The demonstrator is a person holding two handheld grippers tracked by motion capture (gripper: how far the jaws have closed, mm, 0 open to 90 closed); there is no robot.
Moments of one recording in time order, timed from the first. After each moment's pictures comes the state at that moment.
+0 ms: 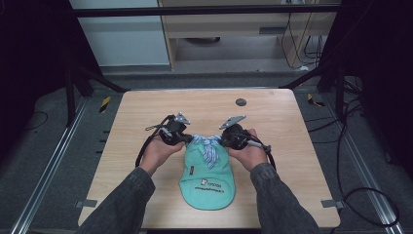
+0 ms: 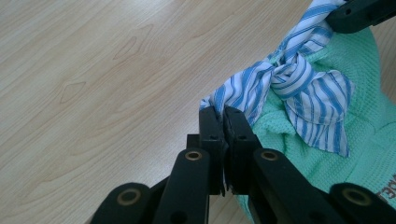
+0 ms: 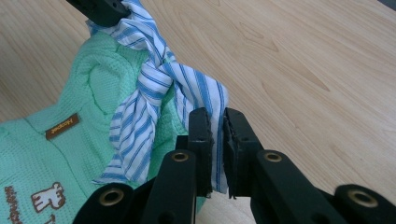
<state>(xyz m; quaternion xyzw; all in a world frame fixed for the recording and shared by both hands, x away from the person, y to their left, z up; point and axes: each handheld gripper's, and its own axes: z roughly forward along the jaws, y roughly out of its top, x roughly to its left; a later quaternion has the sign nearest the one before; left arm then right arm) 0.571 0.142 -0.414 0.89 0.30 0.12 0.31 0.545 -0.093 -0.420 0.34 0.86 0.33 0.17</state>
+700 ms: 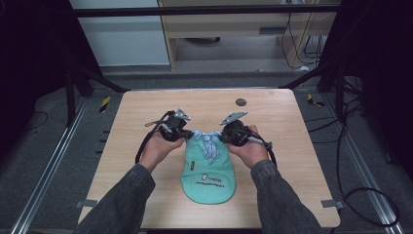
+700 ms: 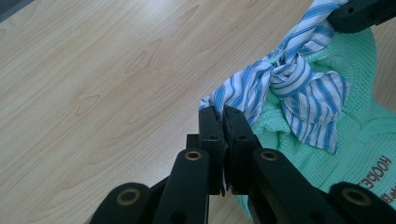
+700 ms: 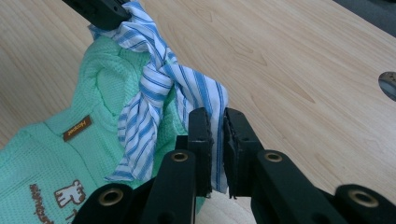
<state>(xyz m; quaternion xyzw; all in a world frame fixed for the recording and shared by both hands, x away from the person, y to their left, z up) 0.576 0.140 -0.400 0.89 0.30 0.13 0.32 0.549 -0.094 -0.407 0.34 0.86 0.34 0.18</state>
